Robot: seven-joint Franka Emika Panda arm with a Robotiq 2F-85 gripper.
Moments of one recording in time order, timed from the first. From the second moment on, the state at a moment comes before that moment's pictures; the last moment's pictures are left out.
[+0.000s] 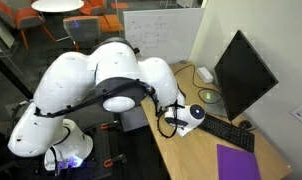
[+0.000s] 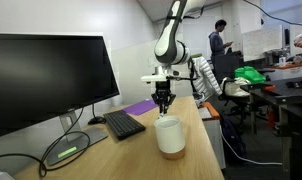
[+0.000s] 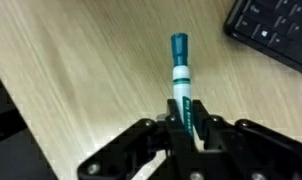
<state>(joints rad) -0.26 0.71 0.13 -2.02 0.36 2.83 1.45</state>
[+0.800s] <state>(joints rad) -0.24 0.75 0.00 -1.95 0.52 2.67 1.26</state>
